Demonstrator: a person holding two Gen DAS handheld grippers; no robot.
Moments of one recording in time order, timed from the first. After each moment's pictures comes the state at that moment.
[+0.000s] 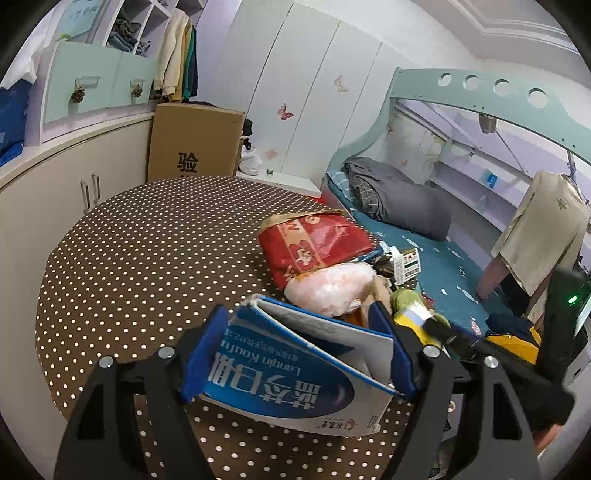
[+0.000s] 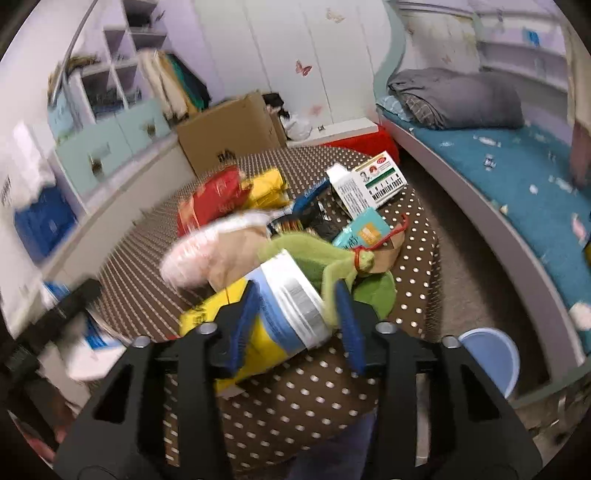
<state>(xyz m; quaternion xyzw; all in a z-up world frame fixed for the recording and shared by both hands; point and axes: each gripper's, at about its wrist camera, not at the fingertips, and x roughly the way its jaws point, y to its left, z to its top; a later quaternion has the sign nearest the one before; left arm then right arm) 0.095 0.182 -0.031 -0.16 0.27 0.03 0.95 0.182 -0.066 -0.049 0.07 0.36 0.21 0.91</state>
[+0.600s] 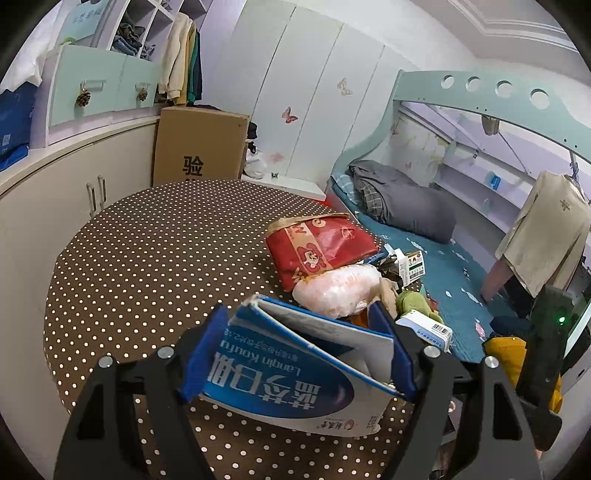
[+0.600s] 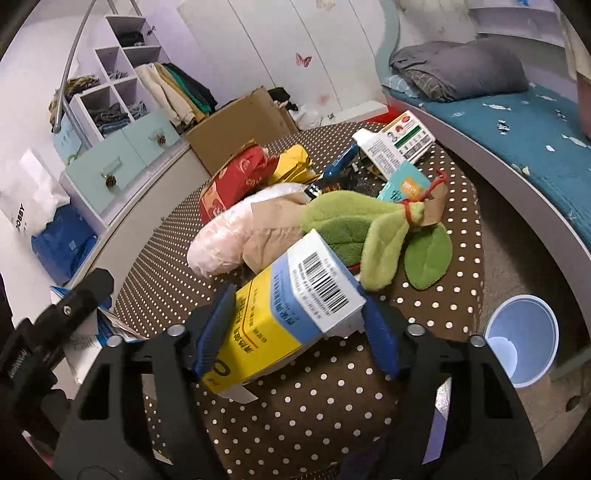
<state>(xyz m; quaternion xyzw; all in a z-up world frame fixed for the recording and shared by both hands) 0.089 0.187 -0.029 -0.16 0.26 0.03 0.95 0.168 -0.054 -0.065 0.16 0.36 0.24 0.89</state>
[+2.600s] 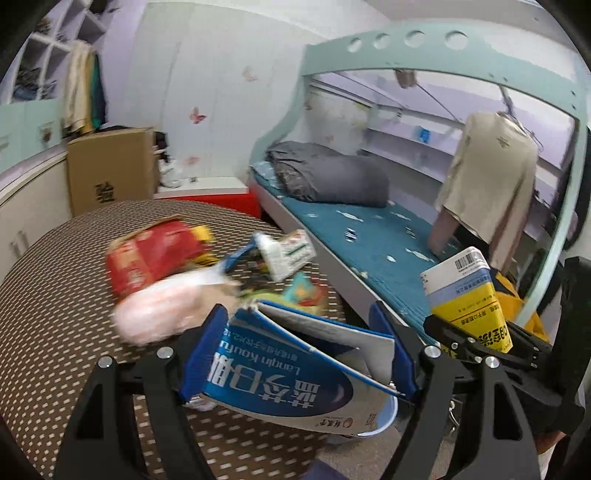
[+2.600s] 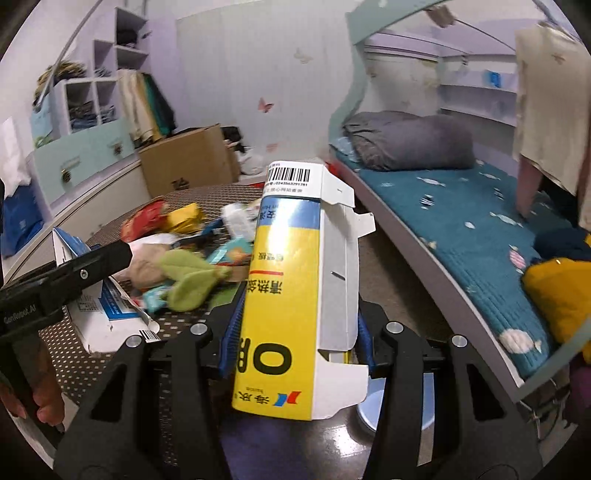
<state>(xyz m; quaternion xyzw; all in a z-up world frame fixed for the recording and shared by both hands) 0.144 0.045 -0.015 -0.06 0.27 -0.11 0.95 0.150 -0.190 -0.032 0.04 0.28 0.13 0.95</state>
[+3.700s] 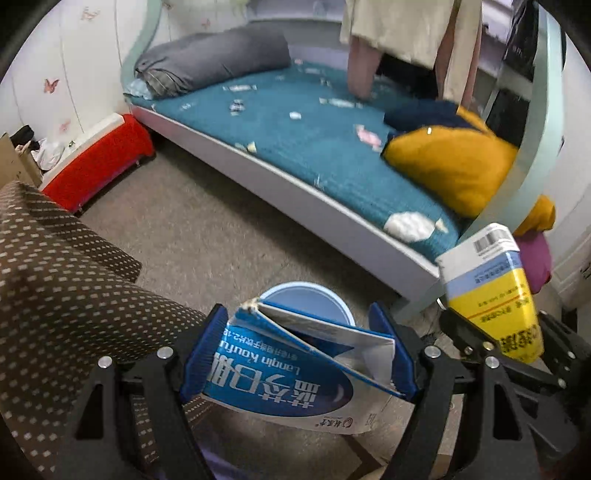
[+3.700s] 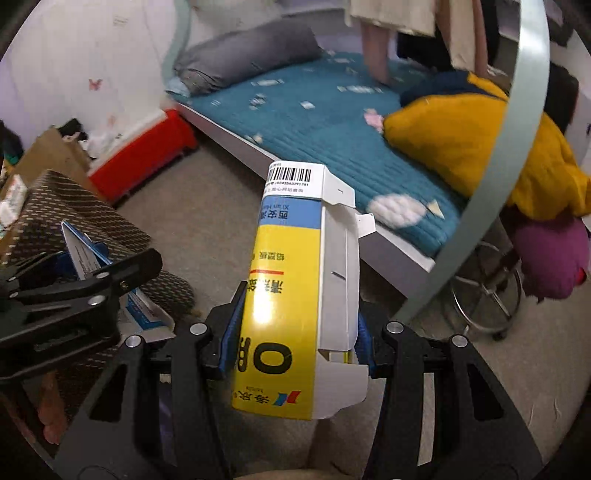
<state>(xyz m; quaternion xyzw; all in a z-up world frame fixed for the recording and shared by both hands) 0.268 -0.245 -0.173 0.11 0.47 -0.24 0.84 0.165 -0.394 -0.173 0.15 0.43 -0.12 0.88</state>
